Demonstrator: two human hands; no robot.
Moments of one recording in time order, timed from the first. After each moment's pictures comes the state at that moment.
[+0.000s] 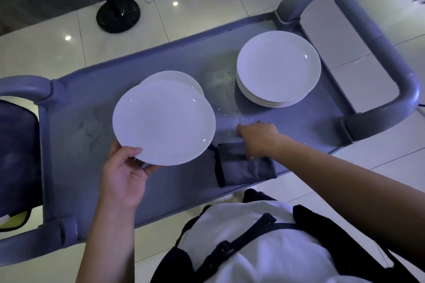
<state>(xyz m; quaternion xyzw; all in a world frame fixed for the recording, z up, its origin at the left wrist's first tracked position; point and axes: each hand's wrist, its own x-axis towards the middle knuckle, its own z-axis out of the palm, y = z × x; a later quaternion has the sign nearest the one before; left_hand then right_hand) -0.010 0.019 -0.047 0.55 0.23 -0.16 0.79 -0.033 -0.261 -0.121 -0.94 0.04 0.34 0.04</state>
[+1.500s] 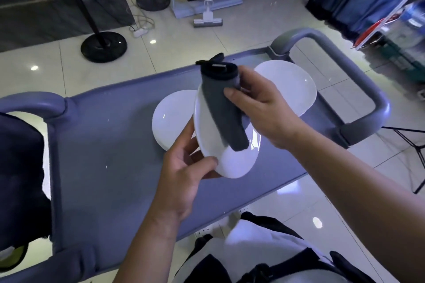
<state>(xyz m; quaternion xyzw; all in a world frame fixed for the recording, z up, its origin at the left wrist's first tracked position) -0.019 0.036 -0.017 0.56 -0.09 -0.29 0.77 -0.015 -0.154 0.035 -0.76 0.05 -0.07 0.64</state>
